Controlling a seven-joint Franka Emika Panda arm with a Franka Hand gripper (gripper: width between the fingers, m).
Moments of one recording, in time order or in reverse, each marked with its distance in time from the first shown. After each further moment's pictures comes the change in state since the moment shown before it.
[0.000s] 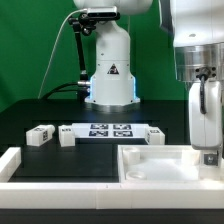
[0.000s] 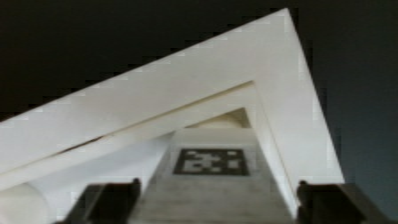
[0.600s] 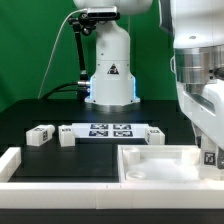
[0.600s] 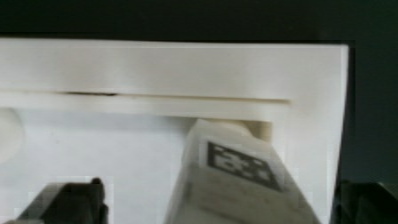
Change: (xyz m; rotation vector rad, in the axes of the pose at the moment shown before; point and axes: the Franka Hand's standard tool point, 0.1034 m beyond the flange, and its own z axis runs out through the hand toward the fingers) arm 0.000 0.004 0.000 -0.052 -0.001 -0.537
